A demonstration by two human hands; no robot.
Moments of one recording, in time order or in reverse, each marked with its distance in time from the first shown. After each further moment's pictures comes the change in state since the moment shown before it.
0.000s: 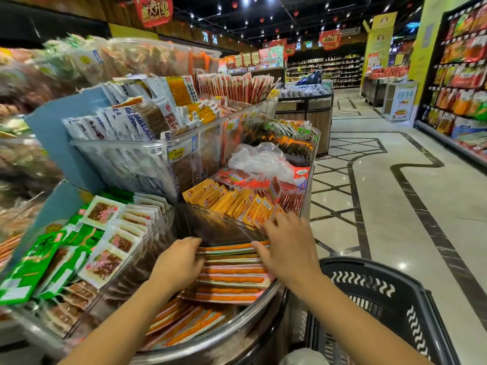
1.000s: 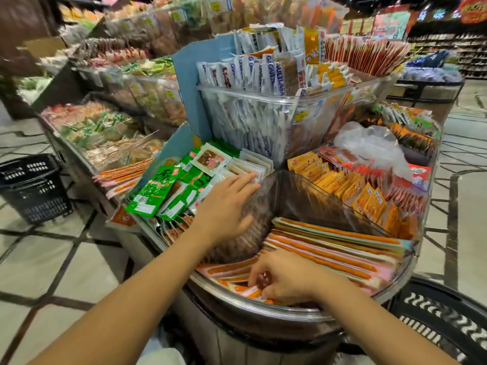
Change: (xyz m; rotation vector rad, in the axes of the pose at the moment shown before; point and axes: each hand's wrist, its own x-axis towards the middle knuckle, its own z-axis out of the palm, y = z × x) left_hand -0.045 -0.090 -0.048 0.115 0.257 0.114; right_hand -0.001 -0.145 0.053 0.368 -0.923 -0.637
